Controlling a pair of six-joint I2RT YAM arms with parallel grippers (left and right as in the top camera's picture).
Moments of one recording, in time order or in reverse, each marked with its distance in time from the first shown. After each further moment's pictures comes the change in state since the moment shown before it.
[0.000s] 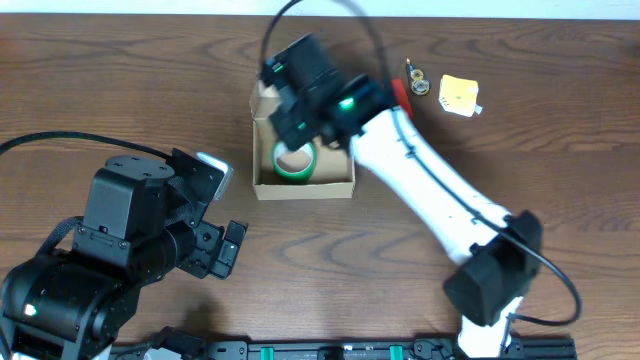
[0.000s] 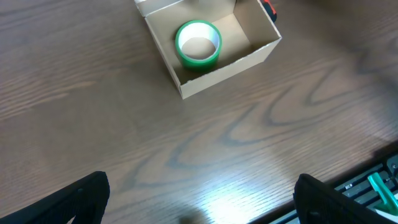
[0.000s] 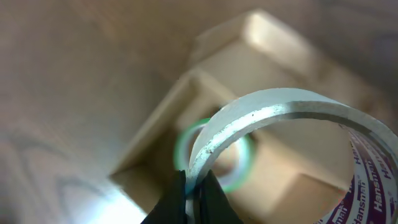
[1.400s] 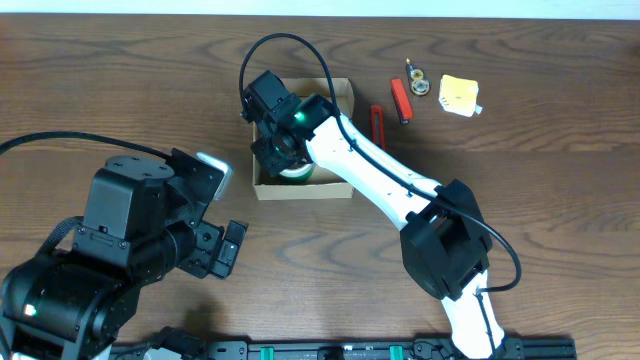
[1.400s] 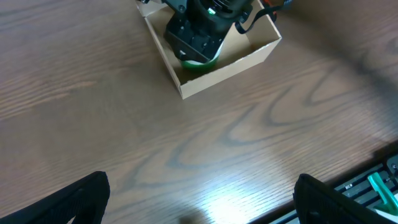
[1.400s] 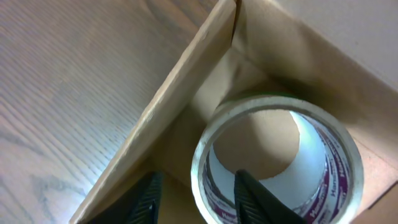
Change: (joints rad) left arm 0.000 0.000 0.000 0.000 0.000 0.000; right arm 0.035 0.199 0.009 -0.009 -0.029 0.088
